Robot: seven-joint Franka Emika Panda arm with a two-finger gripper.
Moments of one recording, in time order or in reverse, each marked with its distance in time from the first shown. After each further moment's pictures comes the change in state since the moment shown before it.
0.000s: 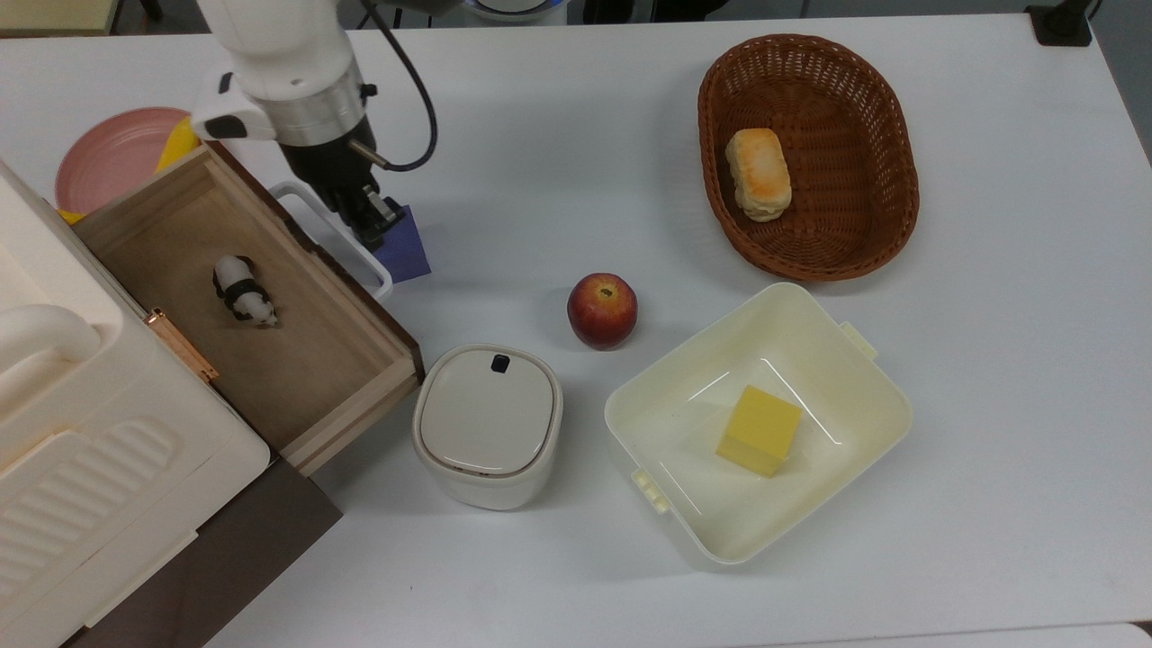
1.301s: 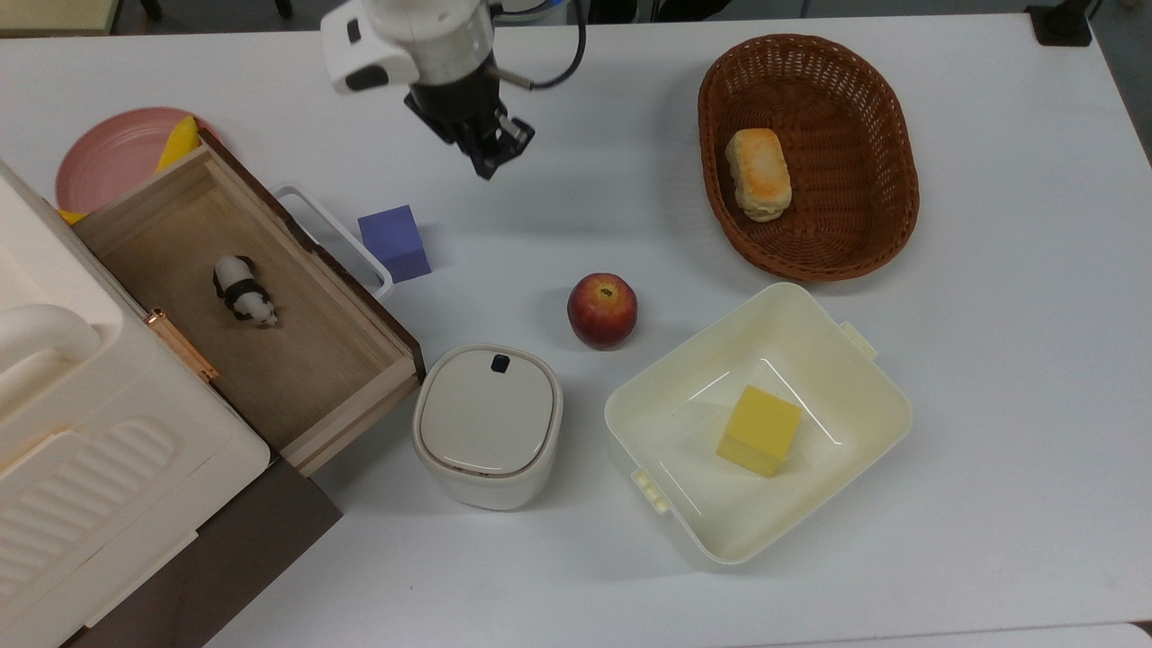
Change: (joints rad) arm 0.004 -0.129 0.162 -0.068 0.000 -0.211 -0.009
